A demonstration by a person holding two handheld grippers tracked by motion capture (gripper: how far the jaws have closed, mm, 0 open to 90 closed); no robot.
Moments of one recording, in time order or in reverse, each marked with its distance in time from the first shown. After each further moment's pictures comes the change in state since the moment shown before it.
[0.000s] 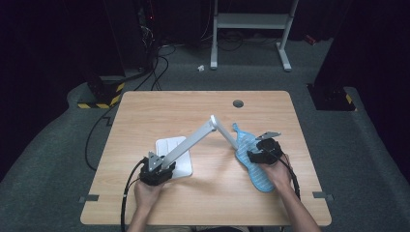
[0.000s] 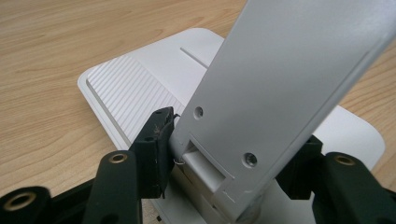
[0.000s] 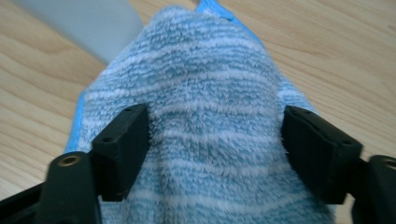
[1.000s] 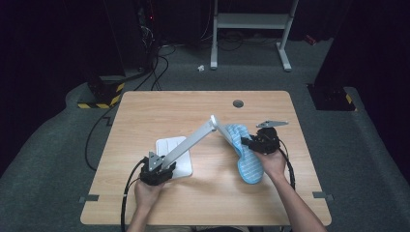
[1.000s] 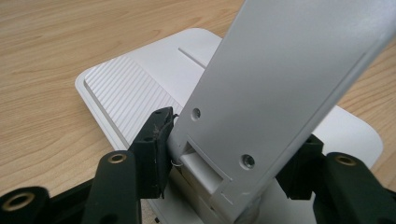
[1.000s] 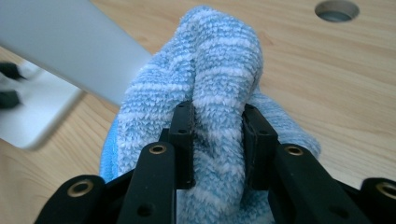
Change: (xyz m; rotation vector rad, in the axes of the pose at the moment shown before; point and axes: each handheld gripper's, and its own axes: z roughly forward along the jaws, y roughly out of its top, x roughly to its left) left arm 0.000 0.000 0.000 0.004 -0.008 0.008; right arm 0.000 0.038 -0.029 -0.187 0.288 0.127
